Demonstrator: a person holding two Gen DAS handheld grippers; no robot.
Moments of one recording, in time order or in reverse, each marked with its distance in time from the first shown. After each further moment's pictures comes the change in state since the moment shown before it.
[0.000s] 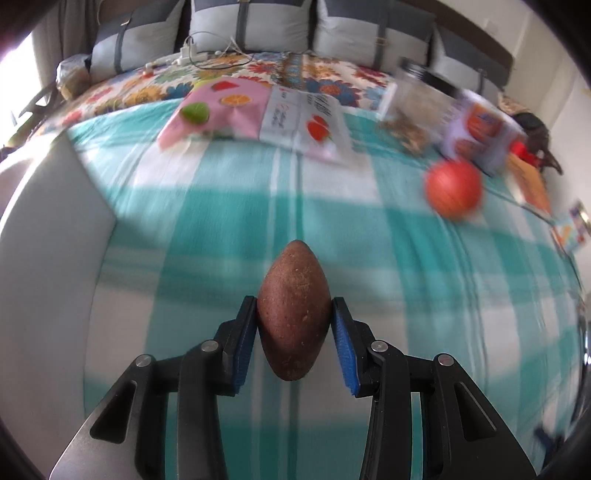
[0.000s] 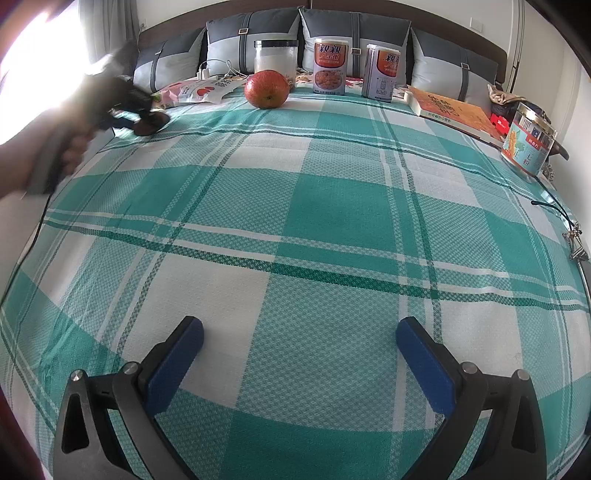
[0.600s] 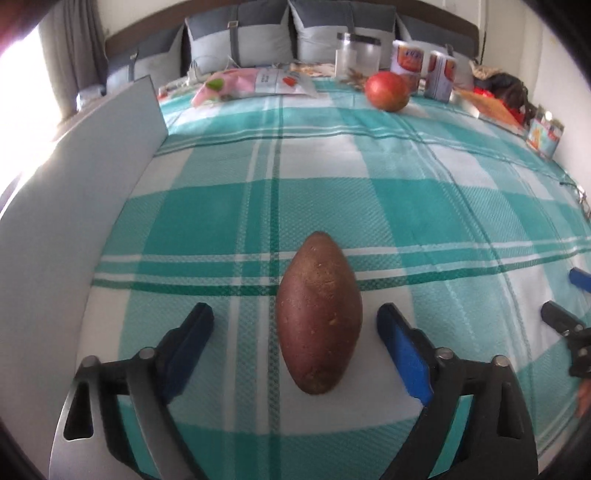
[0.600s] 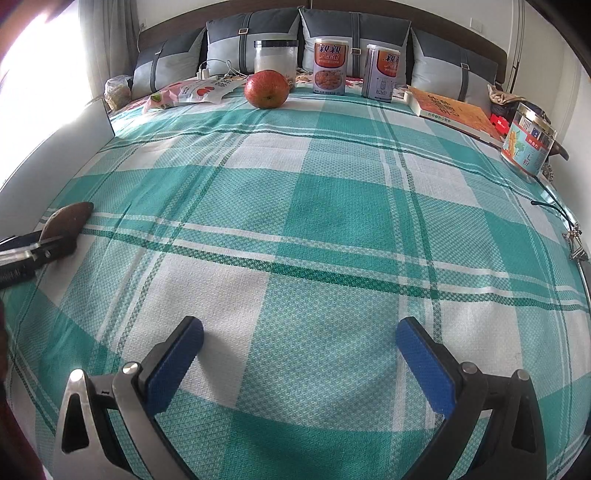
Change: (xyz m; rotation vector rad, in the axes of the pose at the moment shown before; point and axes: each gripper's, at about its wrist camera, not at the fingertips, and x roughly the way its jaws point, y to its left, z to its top) left arm -0.059 -0.028 -0.164 0.114 -0.118 0.116; right arm 0.000 0.000 0.000 0.000 0.000 0.000
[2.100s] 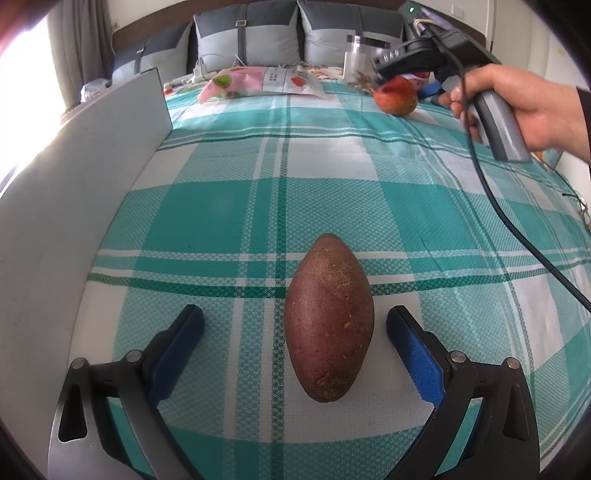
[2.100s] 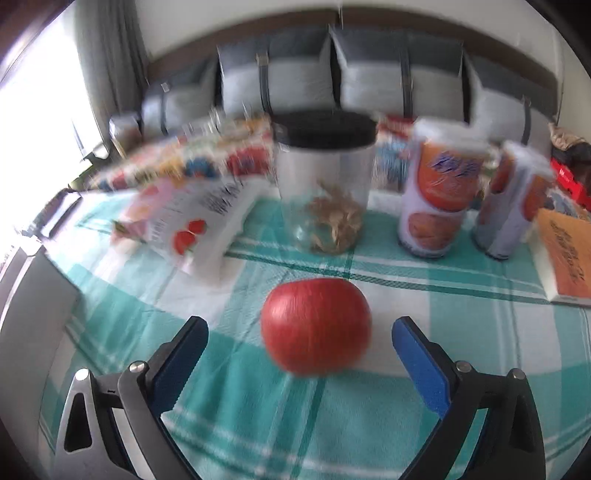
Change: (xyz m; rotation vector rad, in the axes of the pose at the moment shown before) left arm 0.007 0.007 0.000 -0.035 0.012 -0.009; right arm 0.167 0.051 0.302 0.000 0.012 0.116
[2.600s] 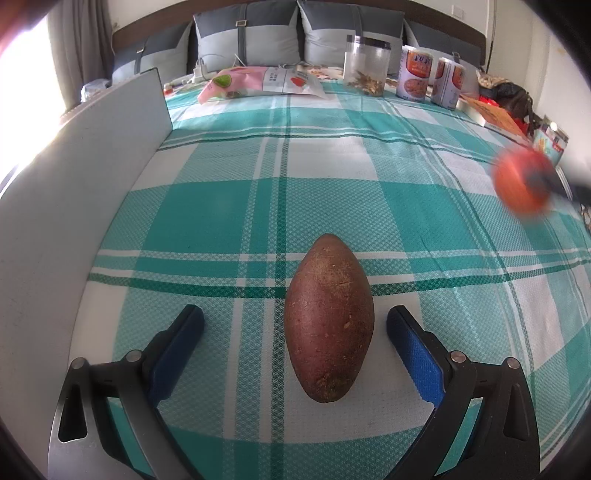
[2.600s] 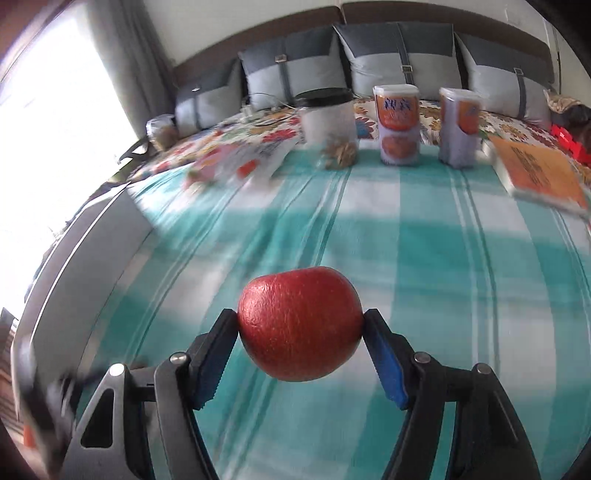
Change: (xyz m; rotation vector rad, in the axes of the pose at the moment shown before) left arm 0.000 -0.001 0.000 0.000 0.000 0.001; right arm -0.152 -0.021 -0.189 0.021 -0.080 0.203
